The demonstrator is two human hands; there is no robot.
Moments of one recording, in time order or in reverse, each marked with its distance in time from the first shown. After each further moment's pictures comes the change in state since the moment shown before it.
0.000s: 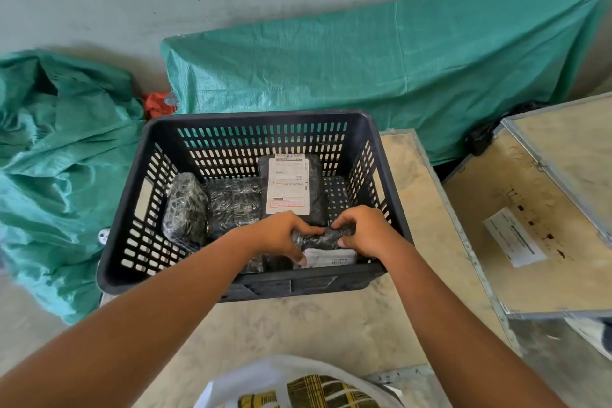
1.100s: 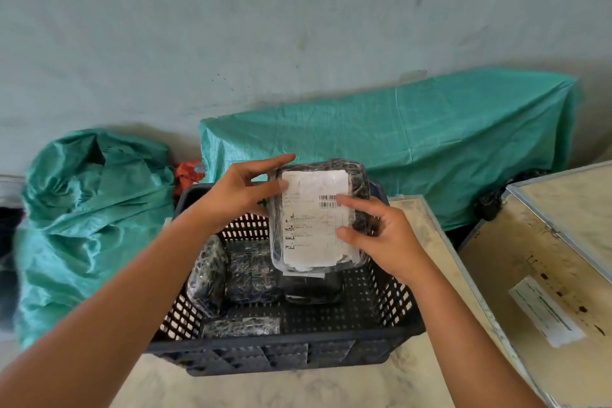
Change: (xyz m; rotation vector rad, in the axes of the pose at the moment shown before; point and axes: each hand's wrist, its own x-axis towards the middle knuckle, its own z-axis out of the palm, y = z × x) left_hand -0.104 0.057 -0.156 -0.688 0.570 0.316; right_hand -0.024 -0.069 -0.072 0.616 0.294 -0.610
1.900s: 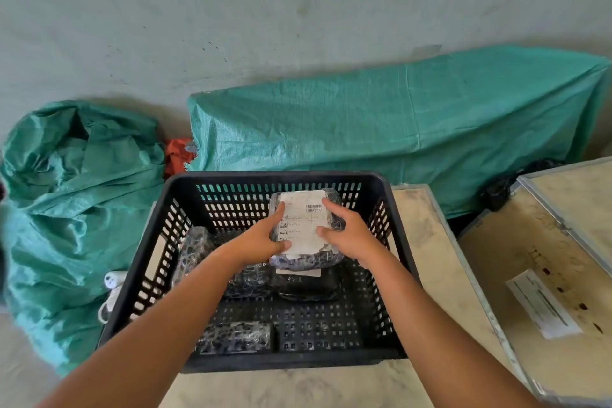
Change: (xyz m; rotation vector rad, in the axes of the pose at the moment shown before) left_hand 0.034 -0.148 0.022 0.353 -0.147 -0.453; right_hand 0.072 0.113 0.038 -0.015 -0.114 0.472
